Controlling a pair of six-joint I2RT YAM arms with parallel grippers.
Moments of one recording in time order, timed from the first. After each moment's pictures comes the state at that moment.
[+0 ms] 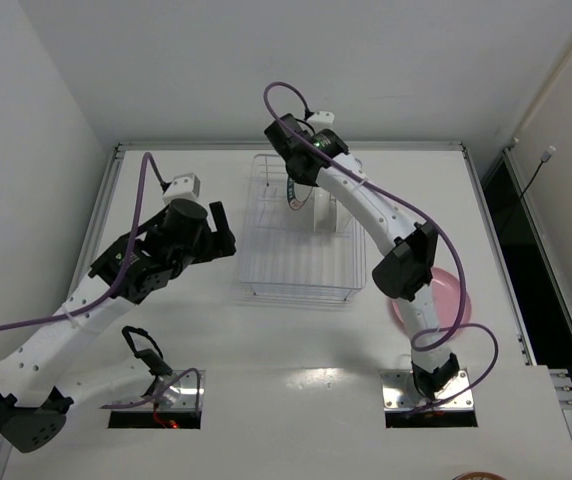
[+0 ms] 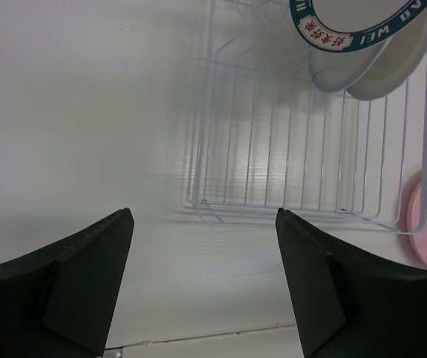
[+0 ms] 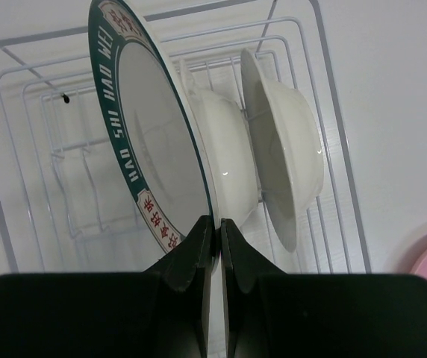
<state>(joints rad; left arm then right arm) -0.68 0.99 1.19 -0.86 -0.41 -0.68 0.66 2.22 2.38 -1.17 0.70 0.74</state>
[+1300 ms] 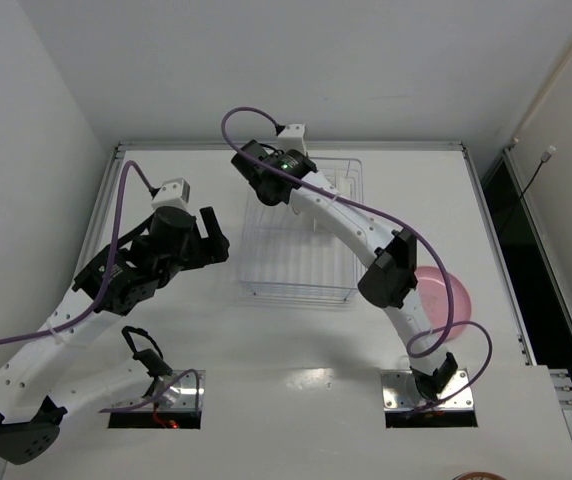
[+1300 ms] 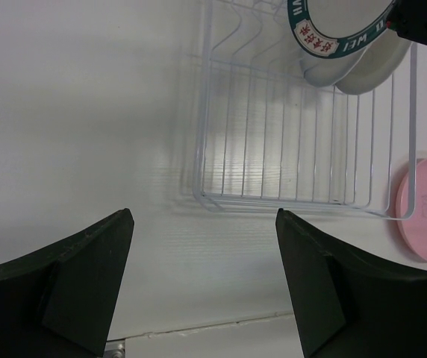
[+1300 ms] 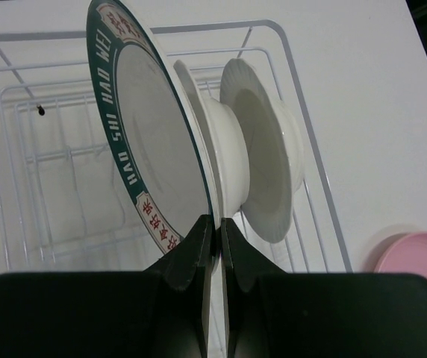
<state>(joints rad) -0.68 0.91 1.17 -0.89 -0.39 -0.68 0.81 2.27 2.38 -1.21 1.01 0.75</state>
